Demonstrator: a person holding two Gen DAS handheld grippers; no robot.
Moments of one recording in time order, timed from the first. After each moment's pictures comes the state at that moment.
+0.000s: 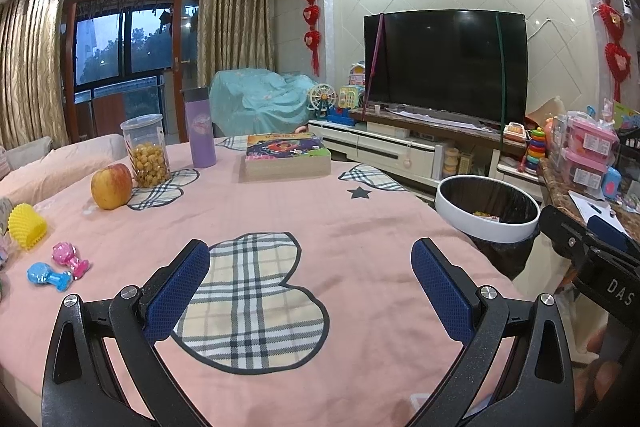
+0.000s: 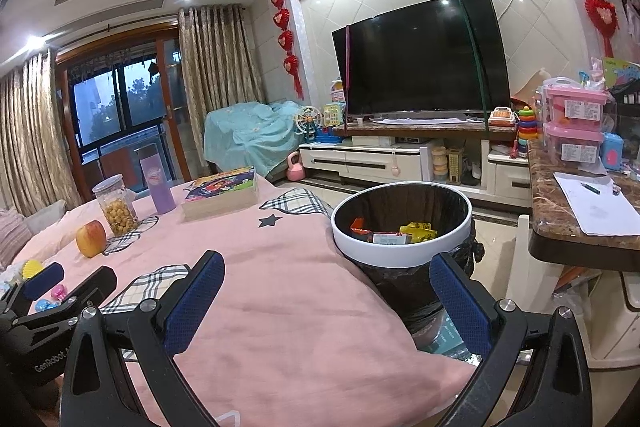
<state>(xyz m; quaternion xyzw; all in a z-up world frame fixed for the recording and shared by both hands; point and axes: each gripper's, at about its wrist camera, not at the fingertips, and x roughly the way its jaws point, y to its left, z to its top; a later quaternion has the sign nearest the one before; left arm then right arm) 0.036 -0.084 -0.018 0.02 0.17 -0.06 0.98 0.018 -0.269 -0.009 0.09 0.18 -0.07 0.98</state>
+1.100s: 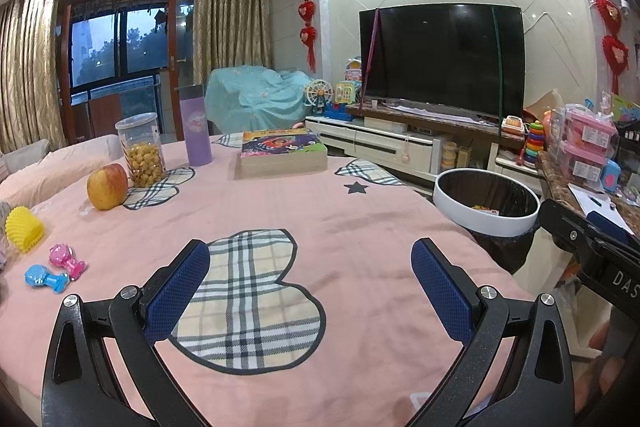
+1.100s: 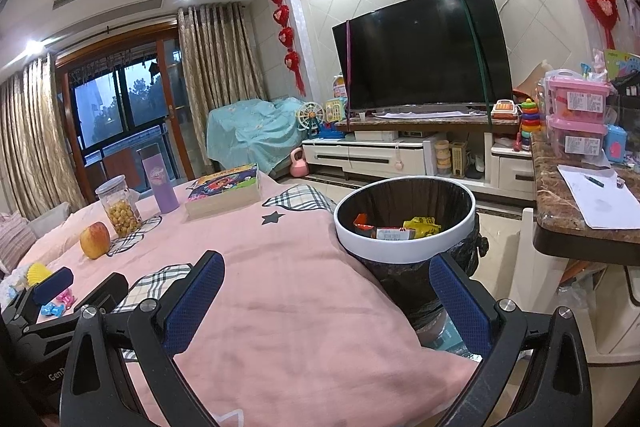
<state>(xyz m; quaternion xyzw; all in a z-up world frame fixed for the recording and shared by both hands) 0.042 -0.086 -0.025 0.02 0.18 -0.07 0.98 0.020 -0.271 -0.011 0.10 0.19 -0.07 0.97</state>
